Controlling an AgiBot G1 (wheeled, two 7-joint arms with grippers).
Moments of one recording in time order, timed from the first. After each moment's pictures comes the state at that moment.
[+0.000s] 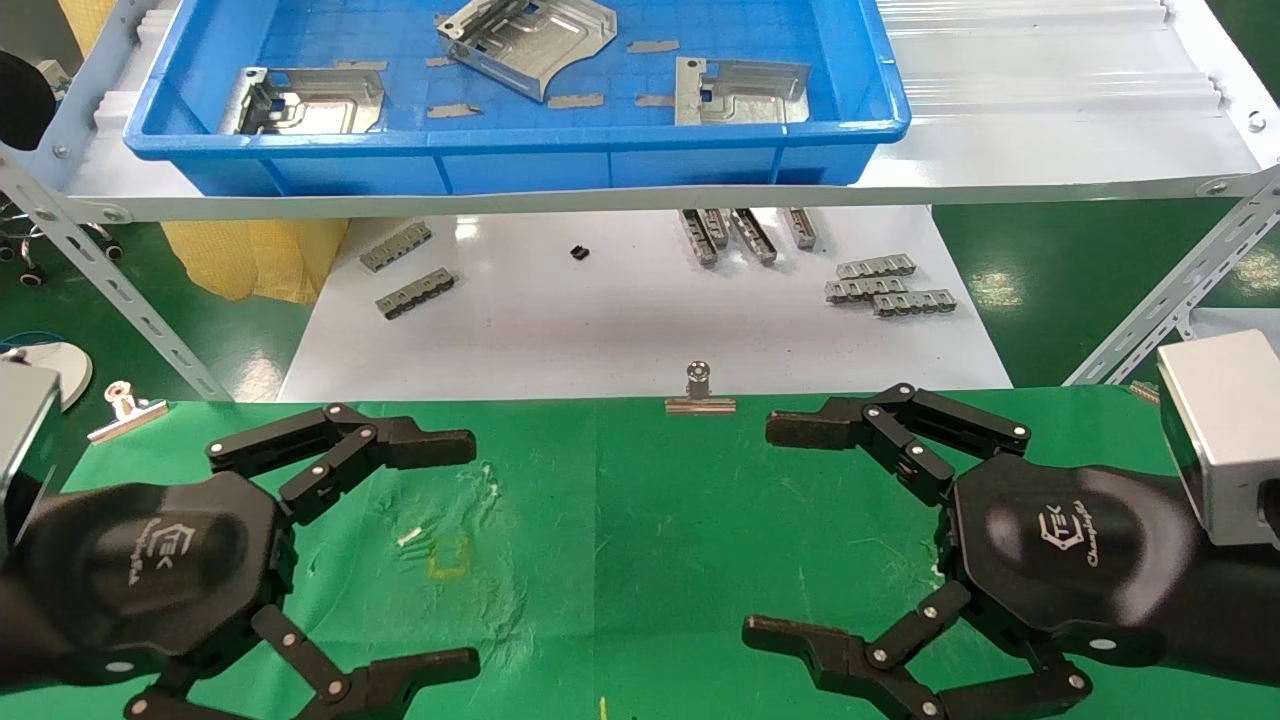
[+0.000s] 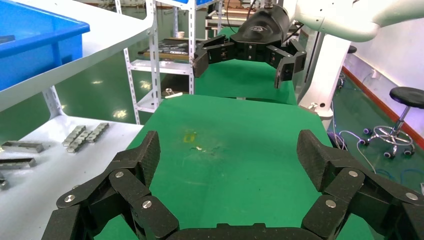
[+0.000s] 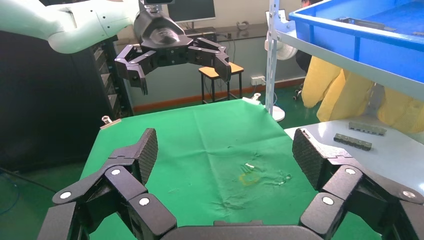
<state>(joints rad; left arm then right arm) -1.08 0.61 0.28 -1.28 0.73 1.50 -0.19 1.09 -0.57 -0.38 1.25 -0.65 -1.45 0.13</state>
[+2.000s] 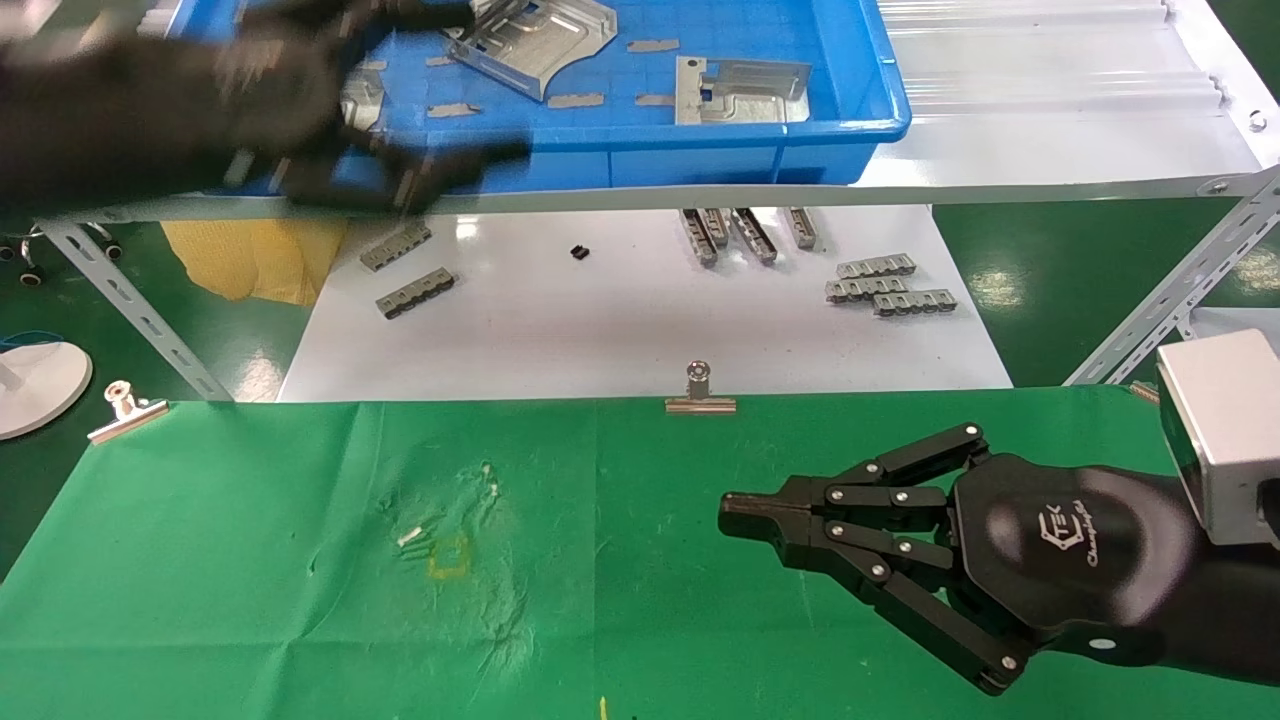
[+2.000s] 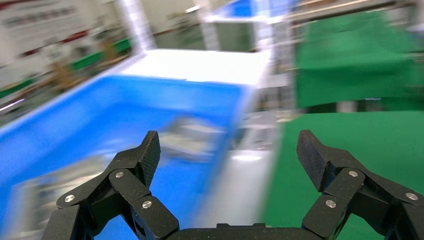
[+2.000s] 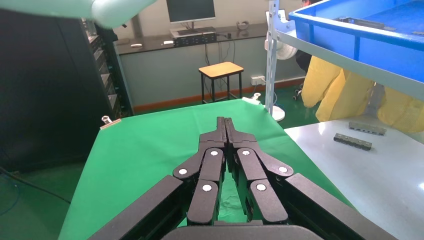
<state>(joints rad) -1.72 0.94 0.40 -0.71 1.08 1.32 -0.06 1.09 -0.57 -0.38 1.25 -0.65 -1.45 0.13</state>
